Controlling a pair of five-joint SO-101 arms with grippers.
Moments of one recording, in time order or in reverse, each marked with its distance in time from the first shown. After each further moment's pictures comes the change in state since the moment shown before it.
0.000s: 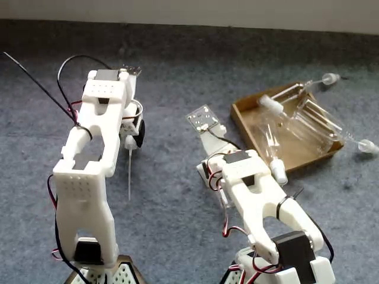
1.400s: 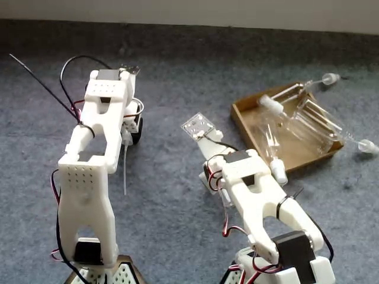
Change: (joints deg) left arm -1.4 8.2 -8.2 -0.4 1.8; right arm 0.0 0.0 -0.4 6.5 6.9
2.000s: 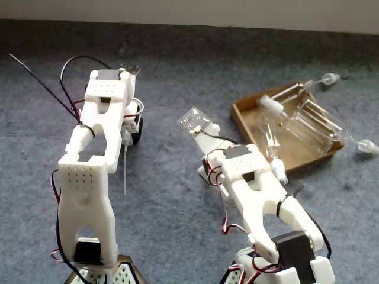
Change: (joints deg) left arm 0.0 0.0 0.0 0.0 0.0; right arm 0.1 -0.2 -4.1 0.2 4.3
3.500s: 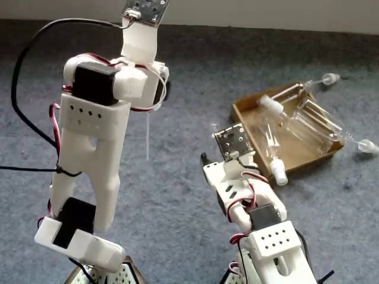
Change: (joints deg) left arm 16.9 -43.8 -9.2 11.3 2.7; right arm -0.1 -53.8 30.5 -13.3 -19.5
